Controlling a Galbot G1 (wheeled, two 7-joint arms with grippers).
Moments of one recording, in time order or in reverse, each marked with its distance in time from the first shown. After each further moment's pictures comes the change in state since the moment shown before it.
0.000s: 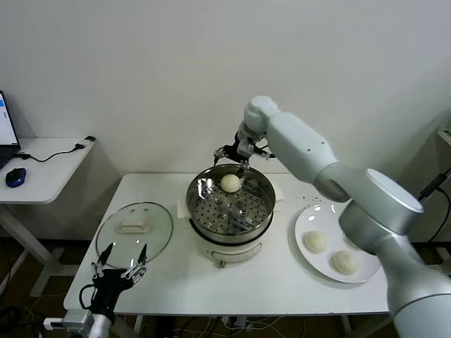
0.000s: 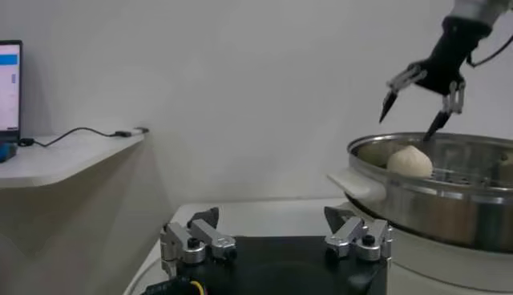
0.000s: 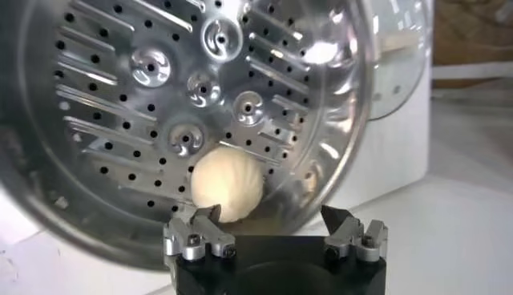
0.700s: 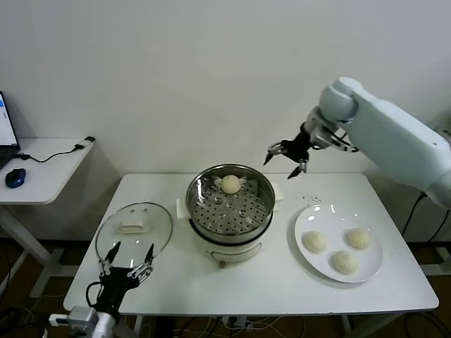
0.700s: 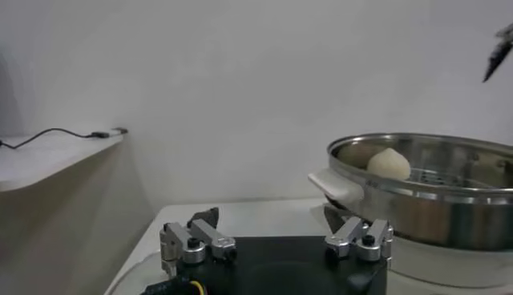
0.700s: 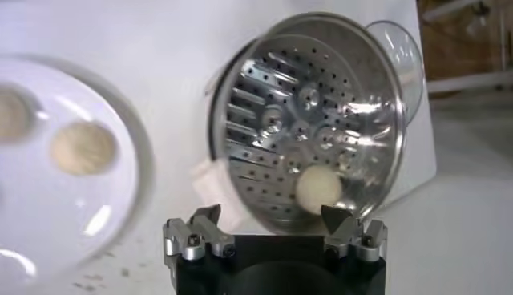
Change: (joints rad) left arm -0.002 0.028 0.026 -0.001 -0.009 0.014 0.017; right arm -0.016 -0.540 -0.035 0.479 0.387 -0.290 -0.200
